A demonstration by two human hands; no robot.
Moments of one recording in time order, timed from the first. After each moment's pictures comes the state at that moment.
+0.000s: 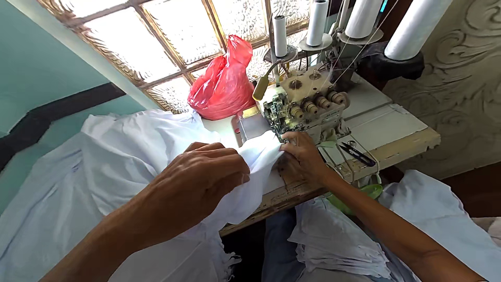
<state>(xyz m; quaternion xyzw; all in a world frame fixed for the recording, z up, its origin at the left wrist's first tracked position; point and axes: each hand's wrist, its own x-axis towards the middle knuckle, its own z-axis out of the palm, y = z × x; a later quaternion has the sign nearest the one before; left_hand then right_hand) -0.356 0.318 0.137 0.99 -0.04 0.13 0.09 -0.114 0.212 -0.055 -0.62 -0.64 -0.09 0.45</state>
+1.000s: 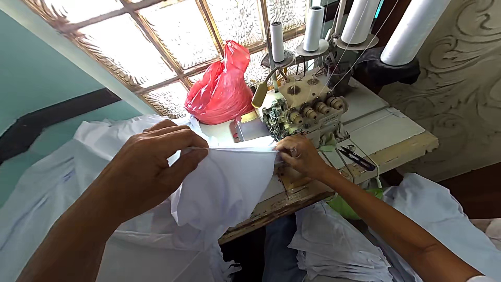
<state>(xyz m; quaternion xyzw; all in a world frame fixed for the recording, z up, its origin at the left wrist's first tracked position) -0.367 0.369 0.145 0.97 0.04 0.21 0.07 -0.109 0.225 -0.032 -0.59 -0.64 -0.01 0.48</state>
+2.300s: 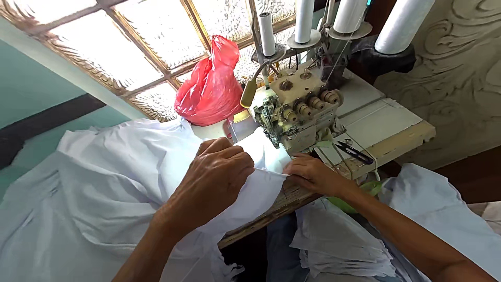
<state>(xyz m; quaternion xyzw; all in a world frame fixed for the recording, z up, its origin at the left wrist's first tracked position) -0.316 0.333 0.098 0.98 -0.03 0.17 0.04 -0.107 0.173 -0.056 -0.54 -0.73 0.04 0.42</state>
